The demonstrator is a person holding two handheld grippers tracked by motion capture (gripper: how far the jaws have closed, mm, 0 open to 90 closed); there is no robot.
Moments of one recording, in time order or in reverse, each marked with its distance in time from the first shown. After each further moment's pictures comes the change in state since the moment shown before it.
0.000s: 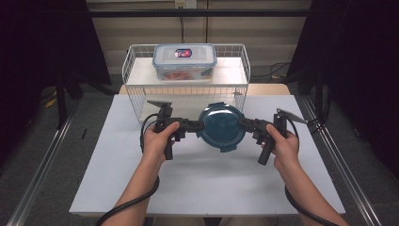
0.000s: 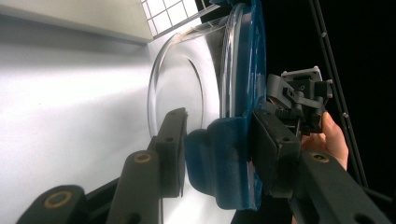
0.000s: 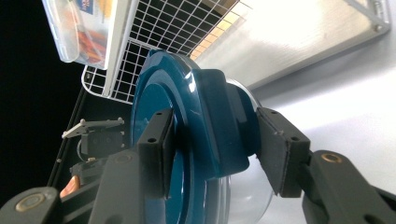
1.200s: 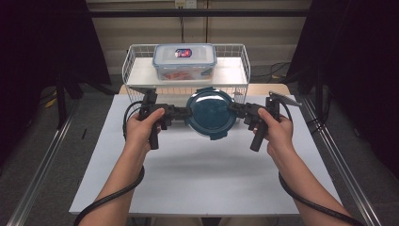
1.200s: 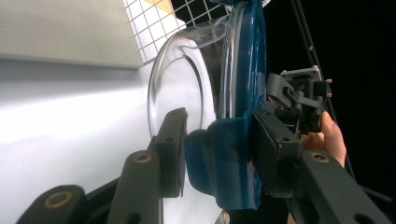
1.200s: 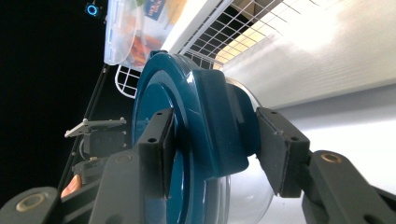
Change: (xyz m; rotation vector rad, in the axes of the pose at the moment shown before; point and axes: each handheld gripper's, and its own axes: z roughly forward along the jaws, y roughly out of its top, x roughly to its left) left arm -0.033 0.022 -0.048 -0.049 0.004 0.010; right arm 0.058 0.015 0.016 0.018 0.036 -0.052
